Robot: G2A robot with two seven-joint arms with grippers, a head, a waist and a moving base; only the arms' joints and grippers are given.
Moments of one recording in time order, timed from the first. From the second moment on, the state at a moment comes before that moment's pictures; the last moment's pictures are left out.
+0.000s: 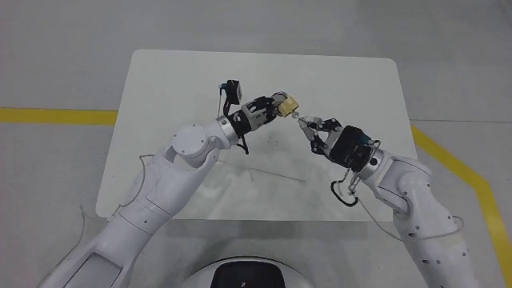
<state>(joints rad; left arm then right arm) 0.89 -1.41 -0.92 -1.30 -0.54 -0.06 -0.51 -1.40 -0.95 1.40 -1.91 -1.30 -0.64 -0.10</state>
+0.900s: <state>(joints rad) 0.89 -1.42 -0.95 -1.27 -0.51 -0.04 -0.51 -1.38 -0.96 1.39 -1.91 -1.38 -0.60 -0.09</state>
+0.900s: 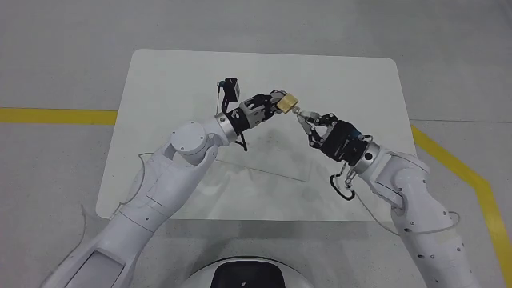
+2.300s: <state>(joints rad) 0.88 -1.44 -0.96 -1.29 -0.43 0.03 -0.54 -1.39 -0.98 1.34 -1.98 -1.70 -0.46 0.04</state>
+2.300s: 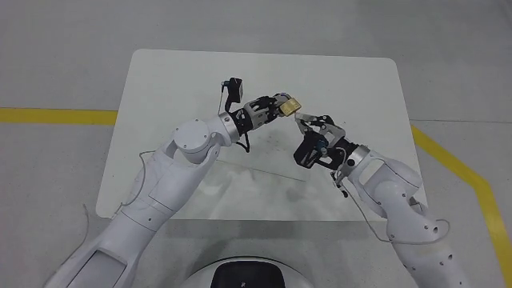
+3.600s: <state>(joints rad) 0.88 -1.44 -0.98 -1.29 -0.33 -0.05 -0.58 -1.38 -0.99 1.44 -1.84 -0.69 -0.60 0.33</state>
